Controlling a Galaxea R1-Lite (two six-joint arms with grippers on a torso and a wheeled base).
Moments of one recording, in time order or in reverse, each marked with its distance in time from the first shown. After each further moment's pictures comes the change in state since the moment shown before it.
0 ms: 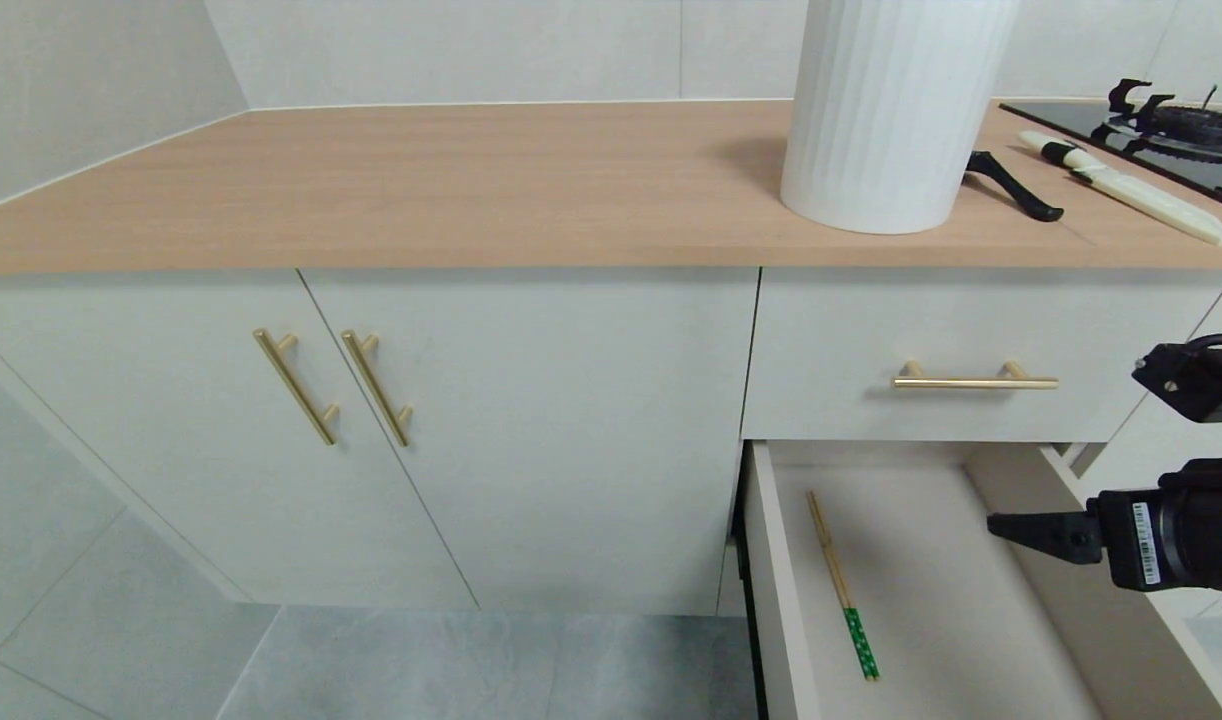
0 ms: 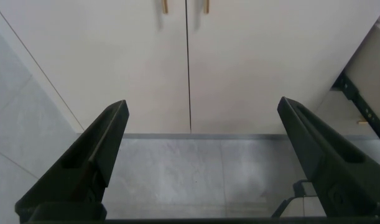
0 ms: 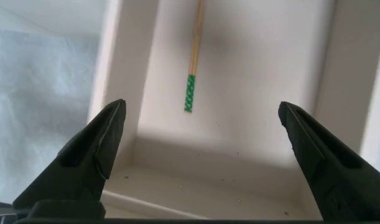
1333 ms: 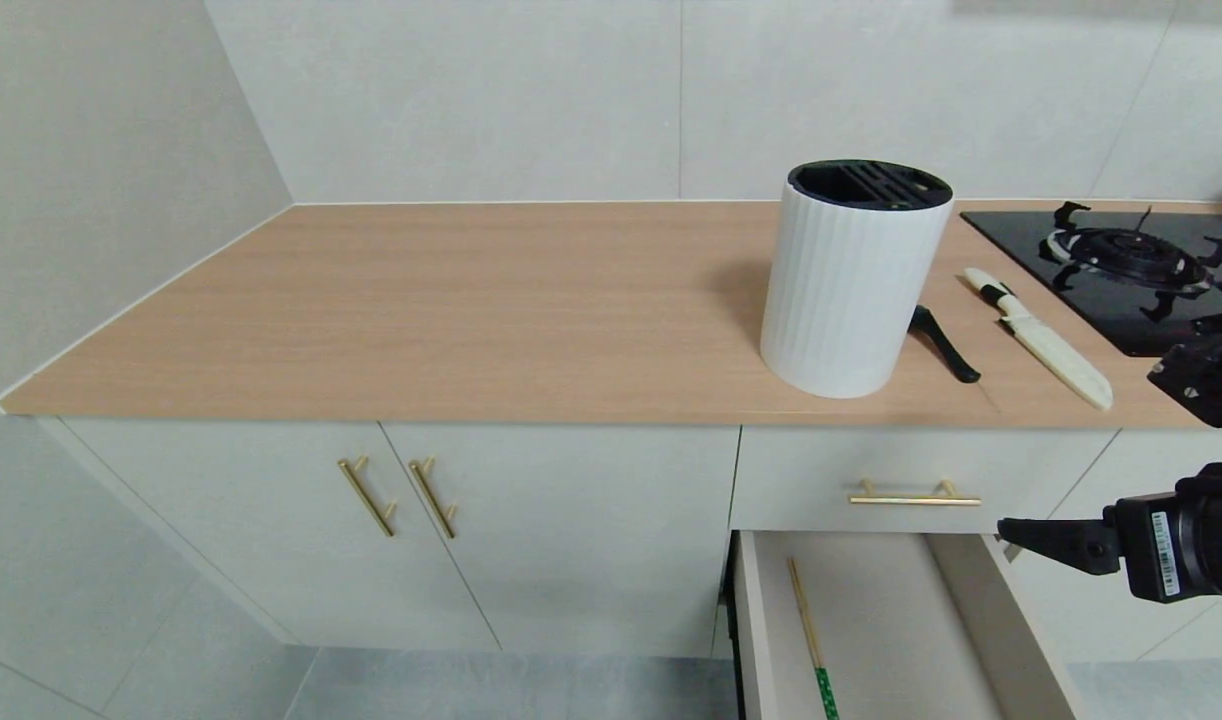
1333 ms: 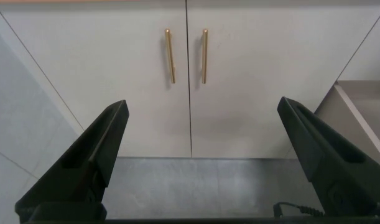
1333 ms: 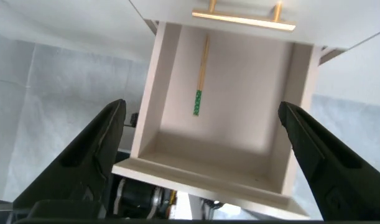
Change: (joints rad) left arm 0.001 0.000 0.000 0.000 0.000 0.000; right arm 0.000 -0.035 0.019 -0.008 0.000 -0.056
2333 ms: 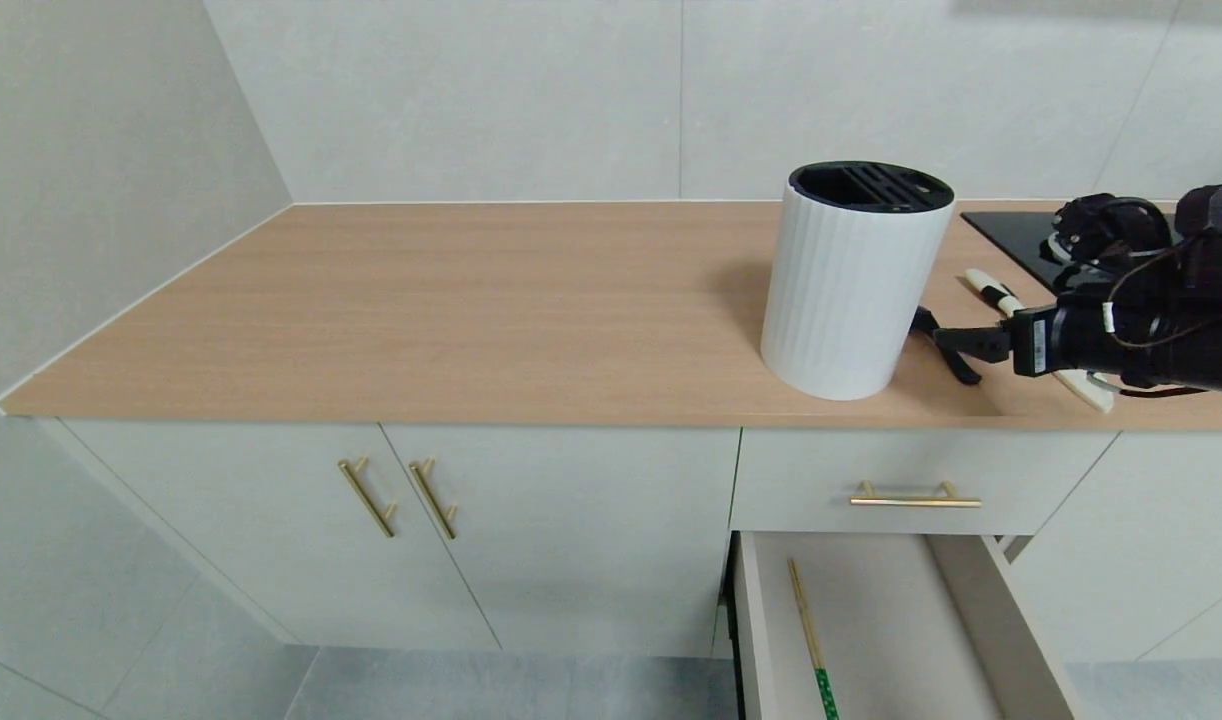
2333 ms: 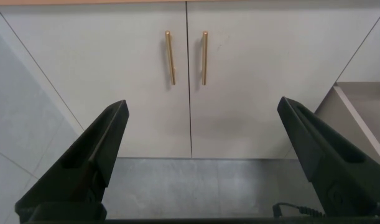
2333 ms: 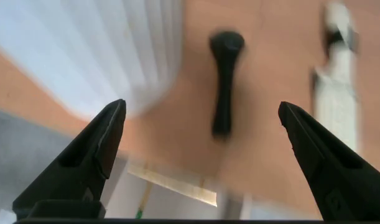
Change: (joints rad) left arm -0.001 0.000 0.000 0.000 0.000 0.000; right arm -0.323 0.475 -0.341 -0.465 0.317 -0.320
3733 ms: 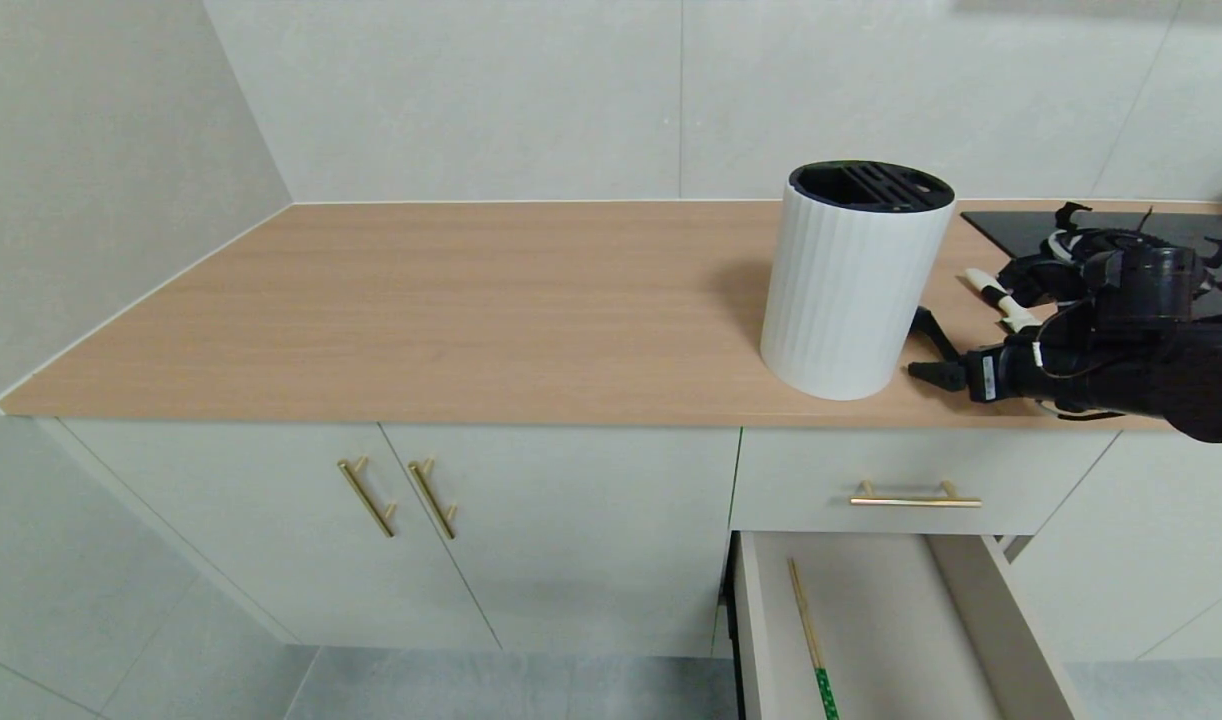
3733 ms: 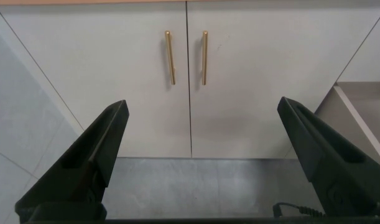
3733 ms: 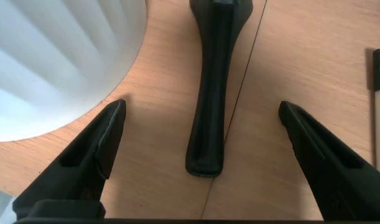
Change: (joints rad) left arm 0.000 0.000 0.000 0.000 0.000 0.000; right arm -0.032 0.225 -0.054 -0.106 -0.001 -0.001
